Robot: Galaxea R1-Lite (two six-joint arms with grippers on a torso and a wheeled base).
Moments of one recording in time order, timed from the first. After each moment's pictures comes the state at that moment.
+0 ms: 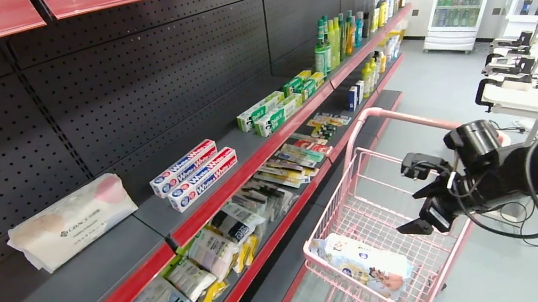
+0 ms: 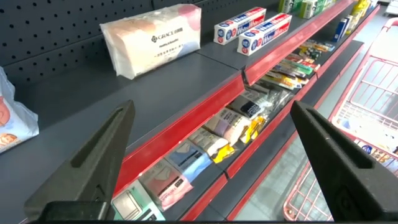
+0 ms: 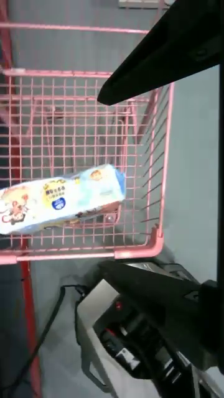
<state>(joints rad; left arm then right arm) 0.00 0.00 0.00 0.00 0.04 0.01 0.09 2.05 -0.89 -0.20 0.33 -0.62</state>
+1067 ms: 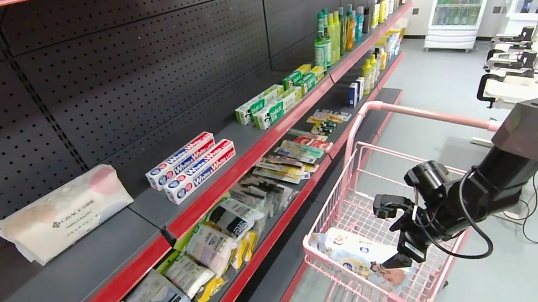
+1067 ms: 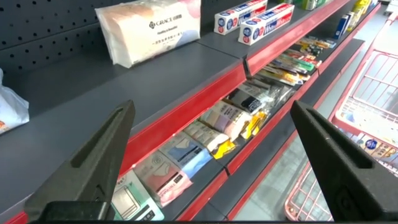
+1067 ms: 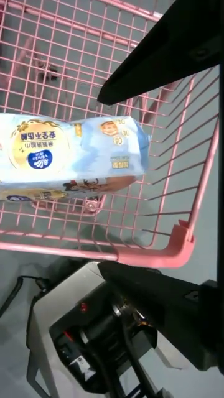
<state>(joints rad) 0.00 0.00 0.00 0.00 0.04 0.01 0.15 2.34 -0.99 -0.22 0.33 -0.75</state>
